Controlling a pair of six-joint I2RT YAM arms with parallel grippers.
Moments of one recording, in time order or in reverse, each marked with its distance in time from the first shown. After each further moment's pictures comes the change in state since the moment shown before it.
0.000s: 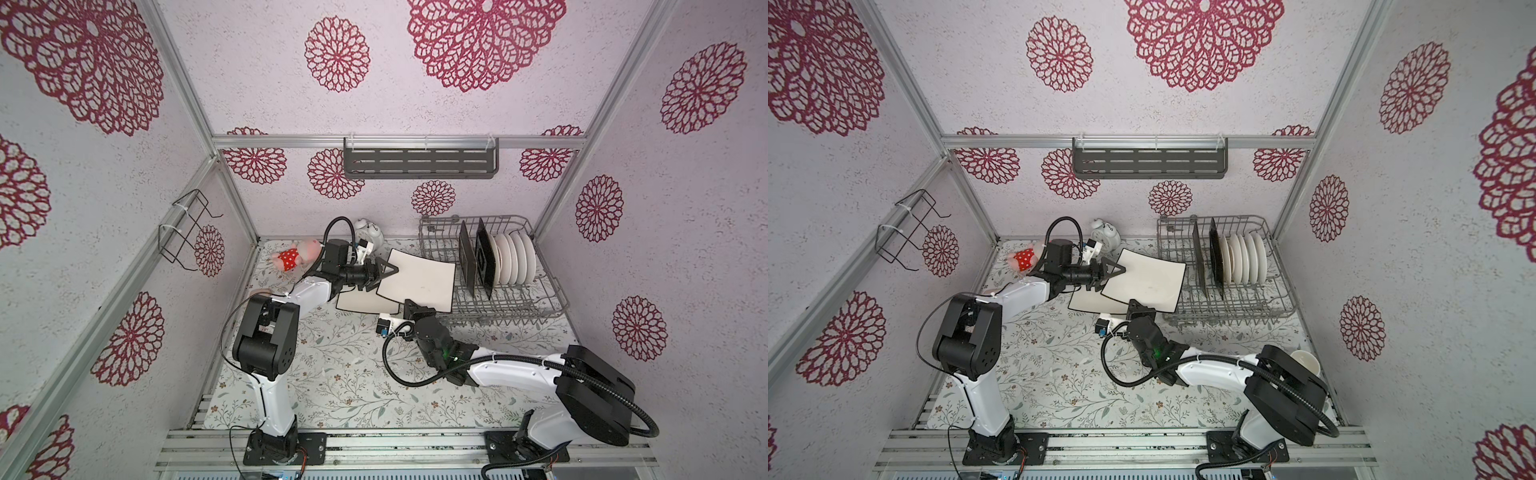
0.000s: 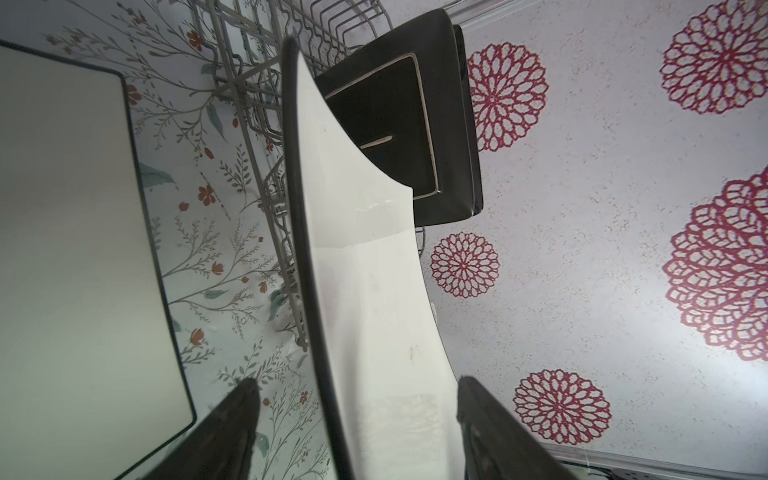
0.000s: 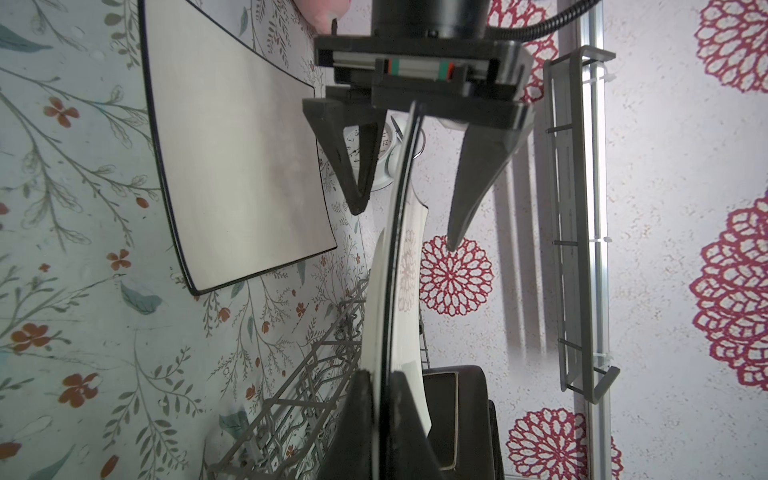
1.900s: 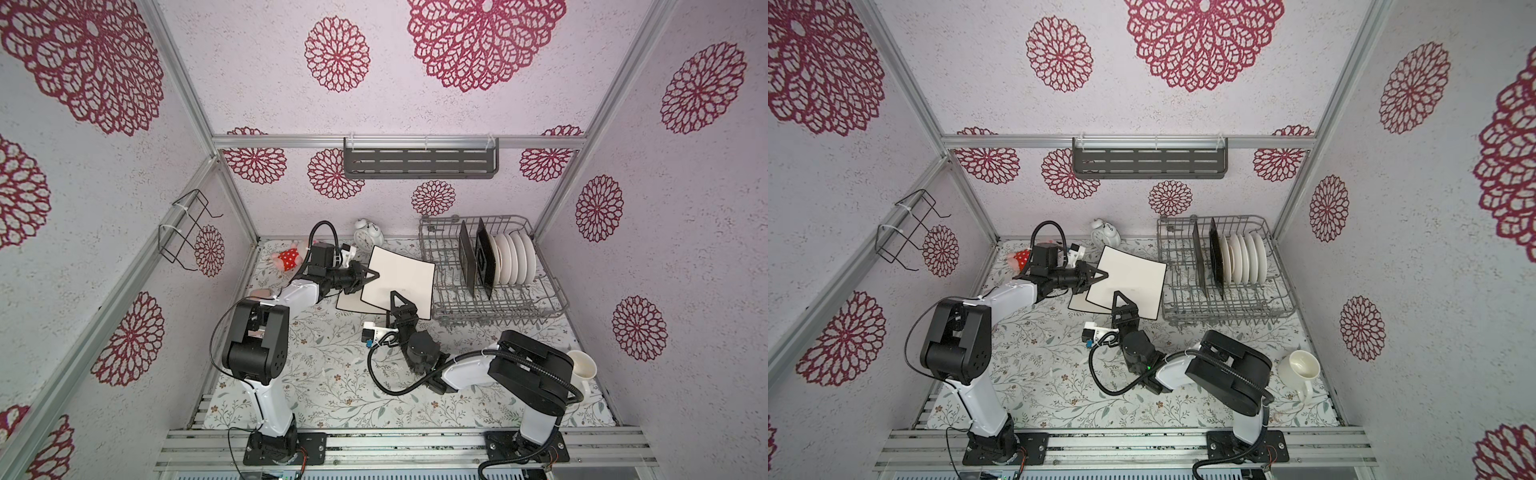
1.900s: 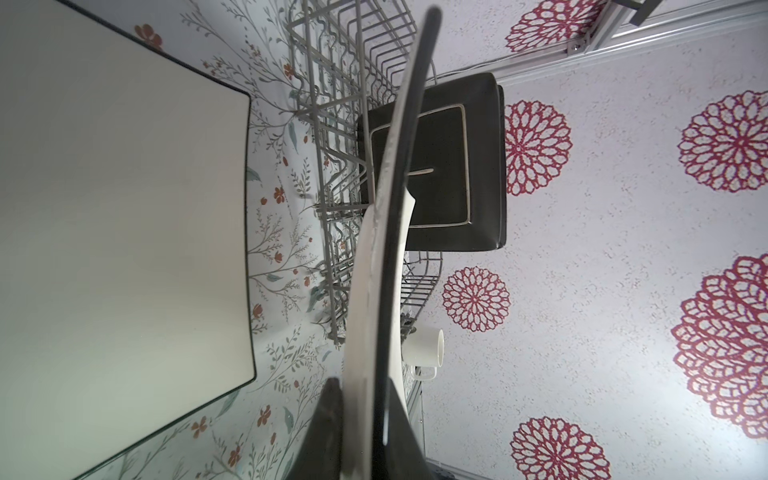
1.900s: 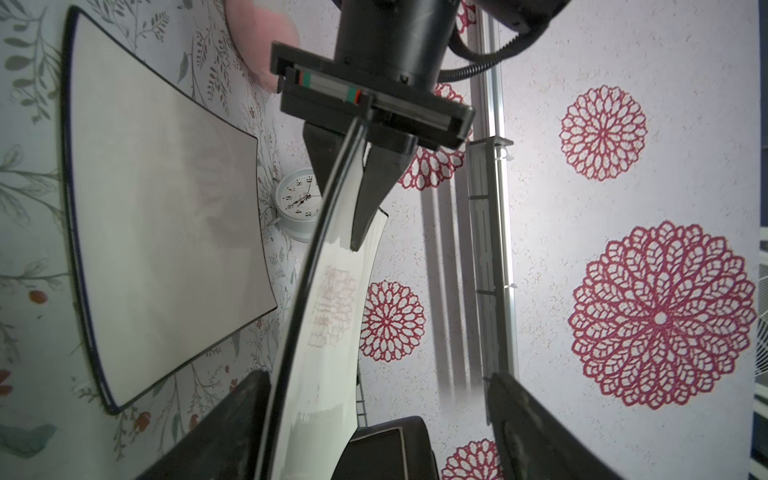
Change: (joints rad) left arm 0.097 -0.059 -0.097 -0.012 -0.039 -0.068; right arm 0.039 0.322 -0.024 0.679 0.029 -0.312
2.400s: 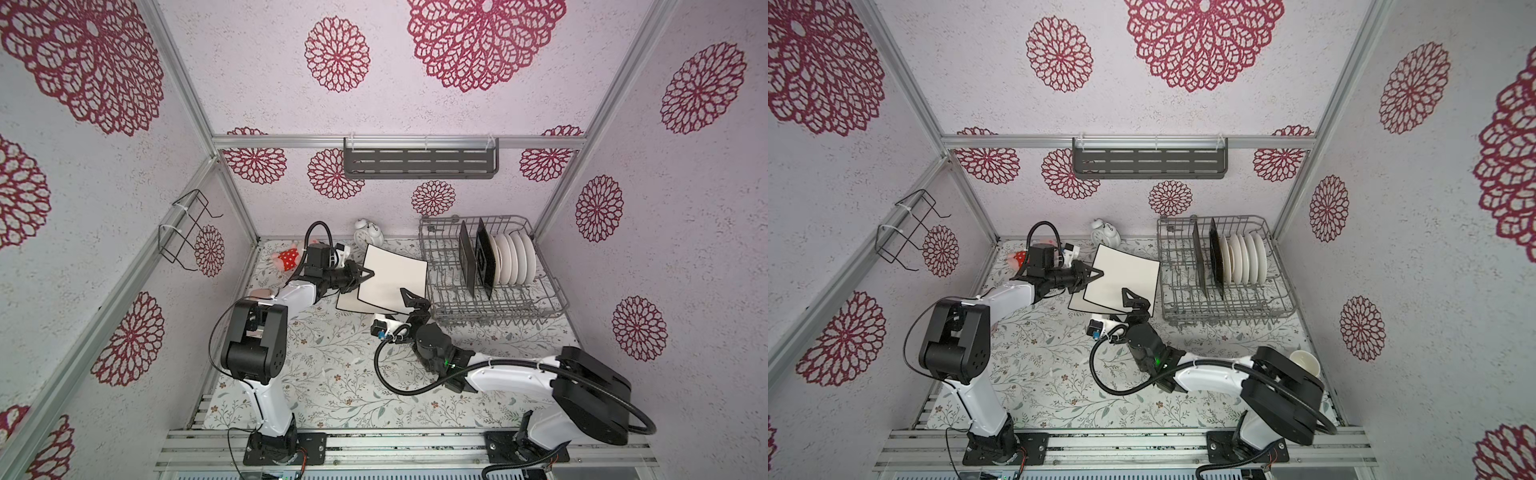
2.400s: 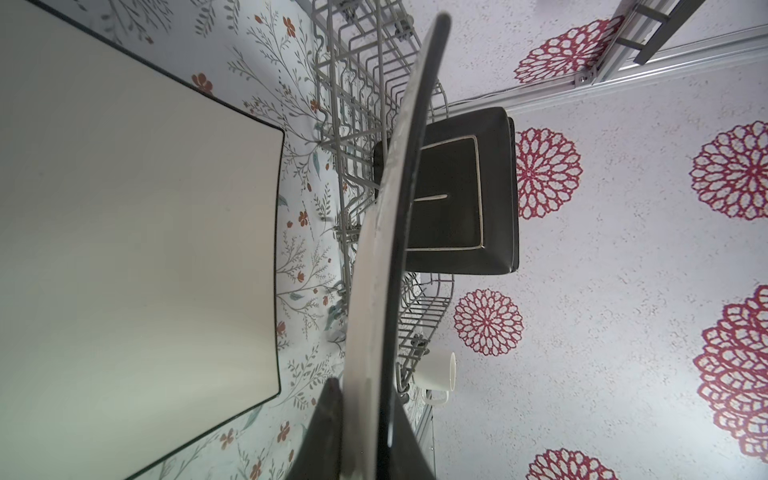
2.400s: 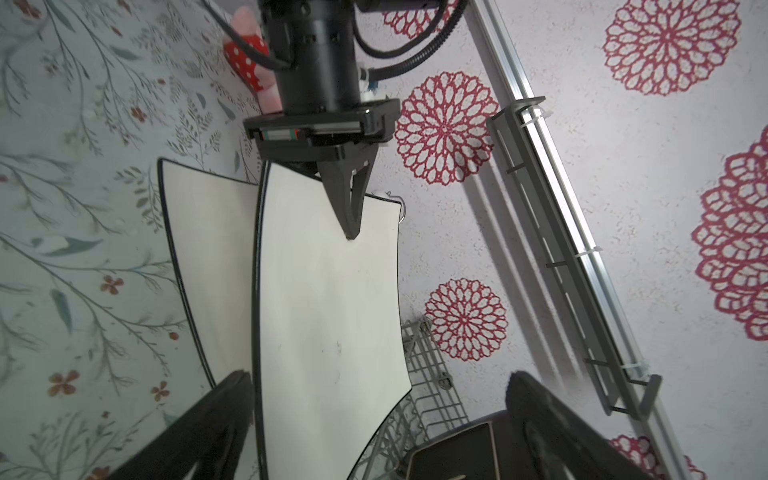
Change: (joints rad) left arm 0.026 0.000 -0.014 0.033 -0.052 -0.015; right arm 0.005 -0.348 -0.003 -0.533 -0.143 0.542
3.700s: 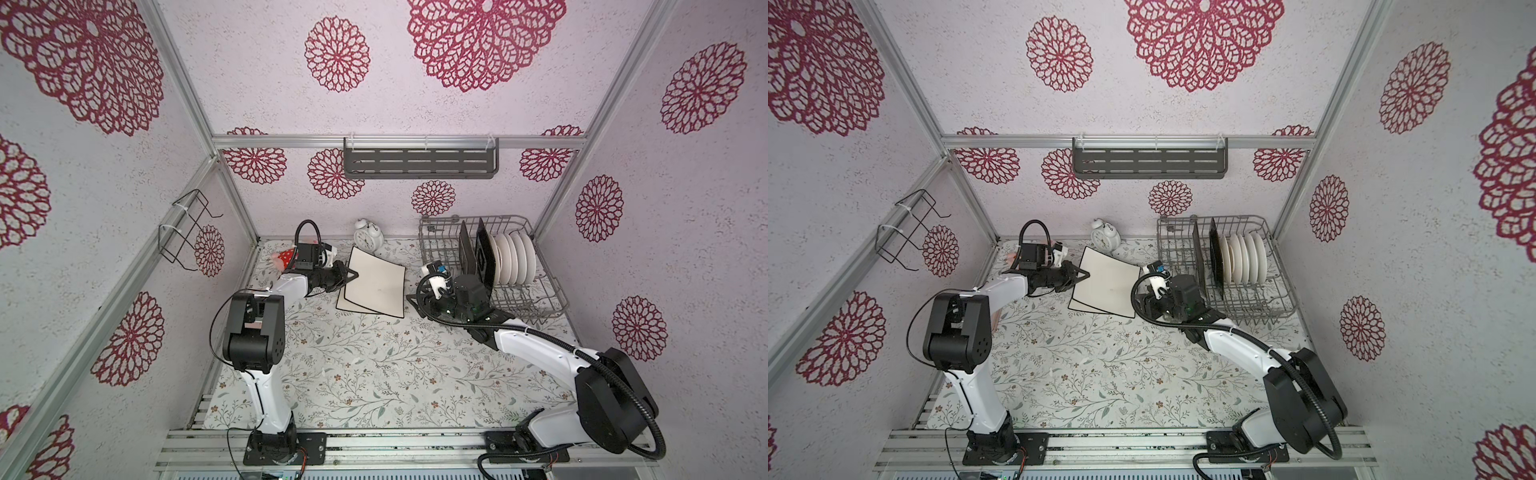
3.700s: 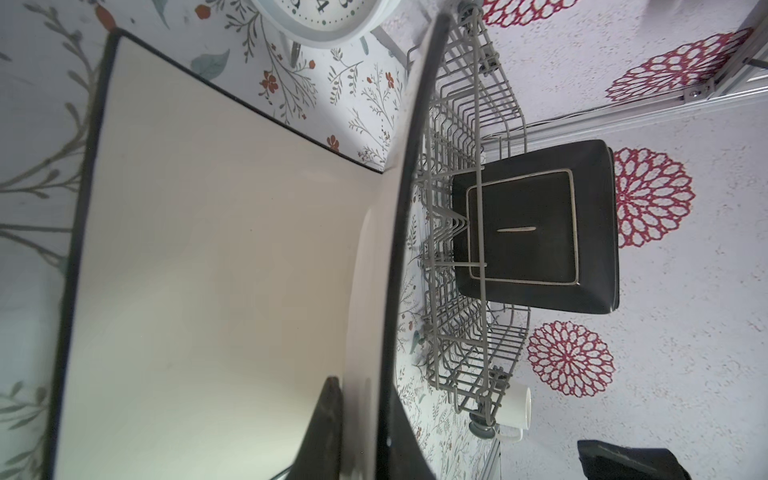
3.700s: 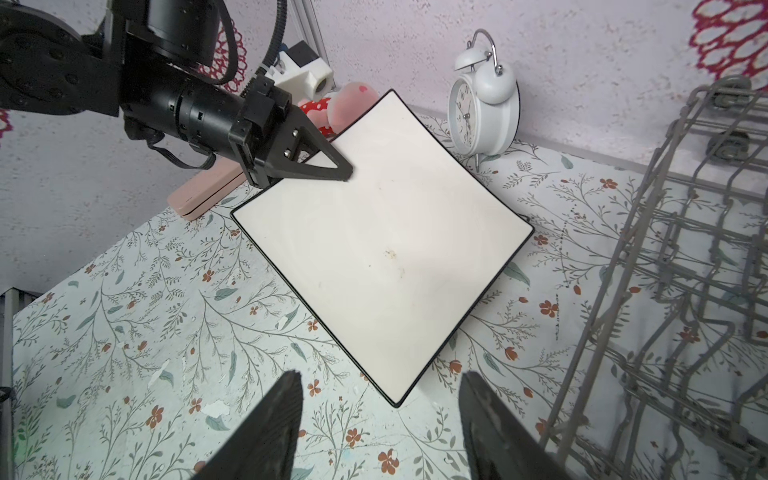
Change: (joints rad) left arm 0.087 0.093 0.100 -0.208 -0.094 0.228; right arm -0.491 -0.035 0.140 -0.451 -0.818 1.010
